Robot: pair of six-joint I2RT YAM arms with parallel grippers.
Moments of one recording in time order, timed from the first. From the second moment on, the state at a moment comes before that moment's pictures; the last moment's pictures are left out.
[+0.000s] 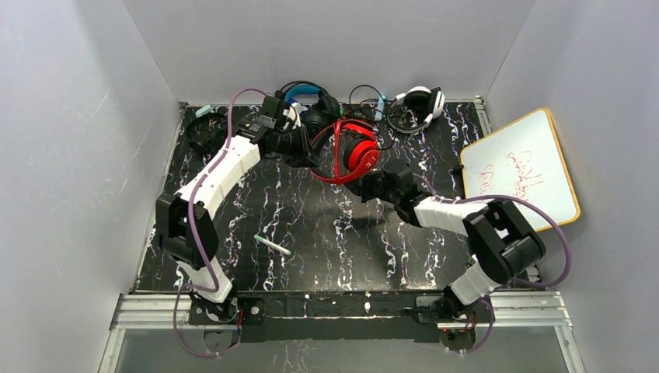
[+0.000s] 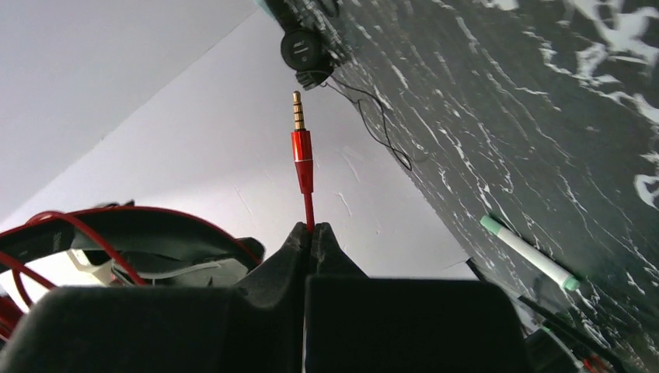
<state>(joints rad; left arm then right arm) -0.42 1.69 1.55 -0.75 0.37 -0.60 0.59 1.57 0.69 0.41 -0.23 2.01</state>
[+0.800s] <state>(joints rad) -0.64 1.58 1.26 -0.70 0.37 -0.34 0.60 1.35 0.44 0.63 -0.35 1.21</state>
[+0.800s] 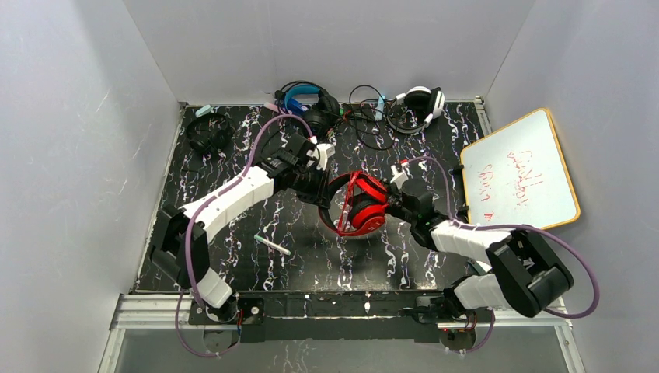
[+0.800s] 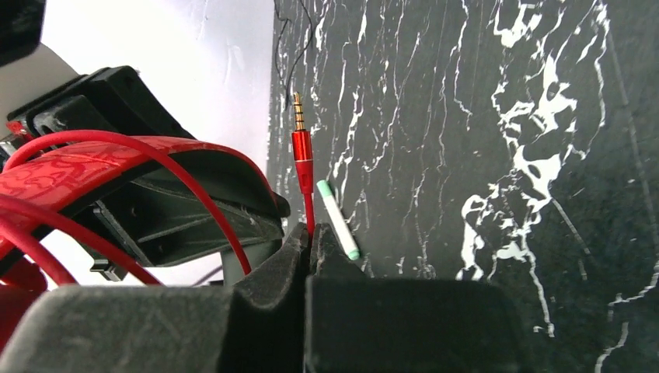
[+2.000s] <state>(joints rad) -0.85 1.66 1.08 -0.48 -0.08 0.16 0.64 1.61 0.28 0.89 -0.37 0.75</state>
